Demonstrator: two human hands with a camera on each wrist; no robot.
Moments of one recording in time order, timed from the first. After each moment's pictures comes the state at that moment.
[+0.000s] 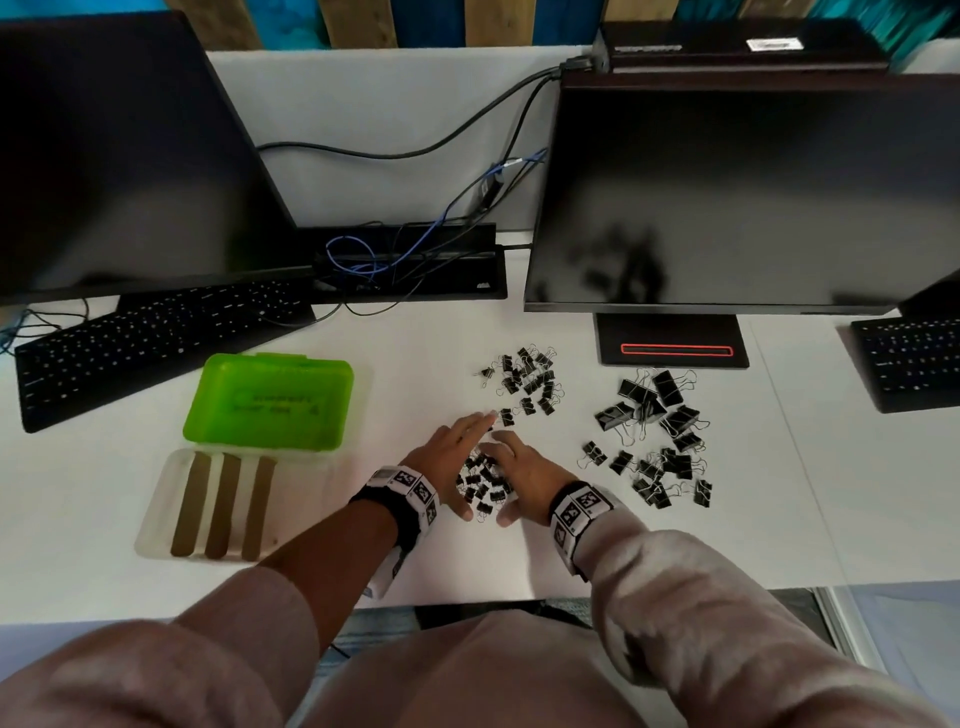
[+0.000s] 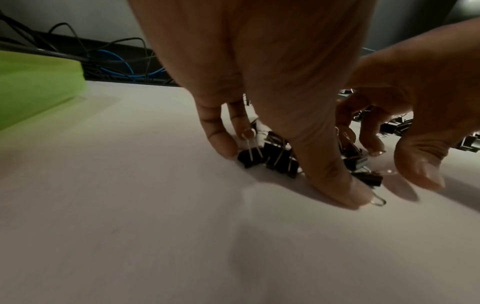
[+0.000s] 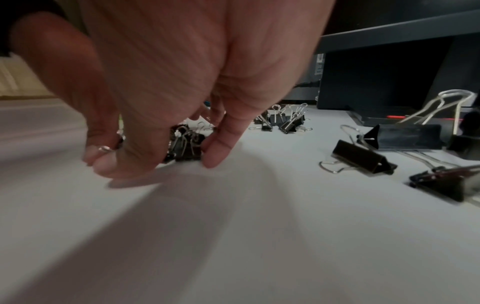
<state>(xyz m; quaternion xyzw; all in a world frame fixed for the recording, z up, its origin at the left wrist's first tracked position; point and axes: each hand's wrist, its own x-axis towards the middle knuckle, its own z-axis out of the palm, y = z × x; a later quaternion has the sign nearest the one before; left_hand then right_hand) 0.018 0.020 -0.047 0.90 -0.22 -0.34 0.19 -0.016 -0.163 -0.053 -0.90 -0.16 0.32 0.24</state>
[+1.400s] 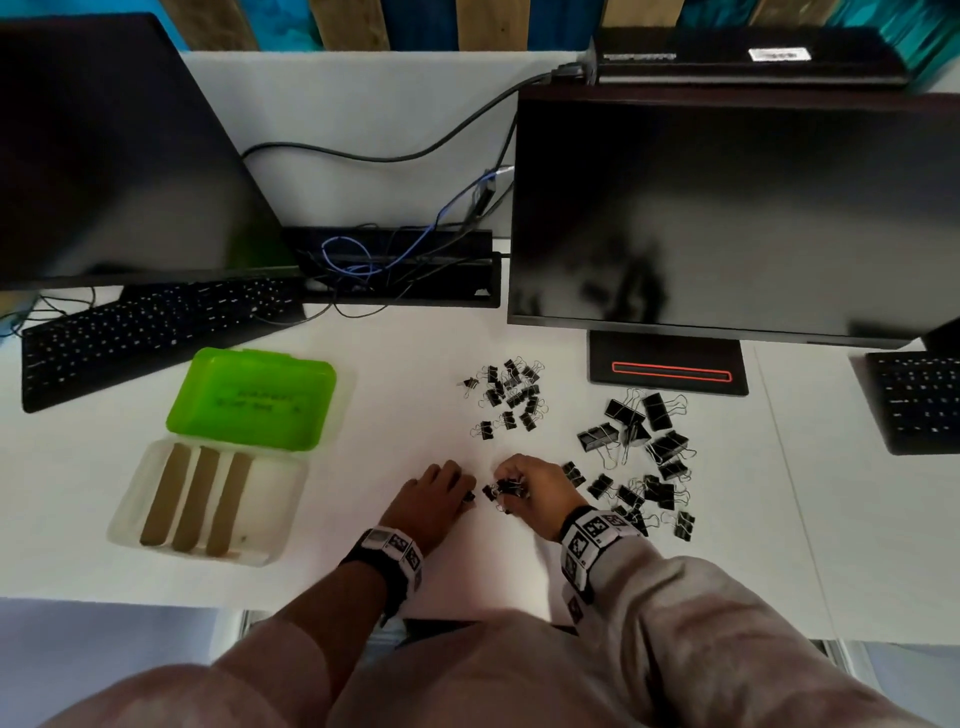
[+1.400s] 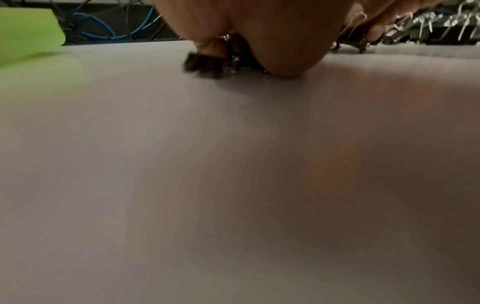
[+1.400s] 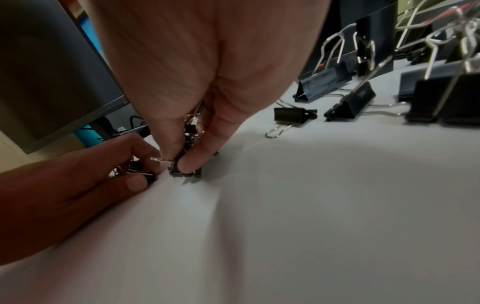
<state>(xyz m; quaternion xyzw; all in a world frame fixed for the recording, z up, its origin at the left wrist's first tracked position) -0.032 -0.007 -0.082 0.96 -0.22 -0.15 0.06 -0.017 -0.213 -0.059 -0.87 -0.06 0.23 0.43</state>
